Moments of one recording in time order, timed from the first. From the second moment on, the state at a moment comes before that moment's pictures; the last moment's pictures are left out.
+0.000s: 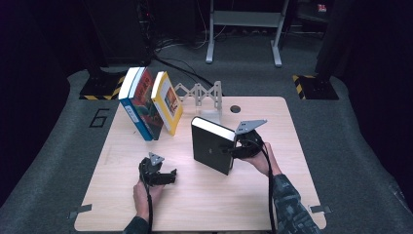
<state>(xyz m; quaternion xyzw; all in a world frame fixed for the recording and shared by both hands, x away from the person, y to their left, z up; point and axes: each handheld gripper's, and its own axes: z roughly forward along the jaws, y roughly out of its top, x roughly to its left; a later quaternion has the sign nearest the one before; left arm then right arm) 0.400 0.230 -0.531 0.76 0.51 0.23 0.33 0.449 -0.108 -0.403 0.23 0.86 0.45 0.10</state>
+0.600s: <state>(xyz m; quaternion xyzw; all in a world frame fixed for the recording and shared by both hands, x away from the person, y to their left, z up) 0.401 0.231 -0.531 0.76 0.51 0.23 0.34 0.441 -0.118 -0.401 0.25 0.84 0.46 0.11</state>
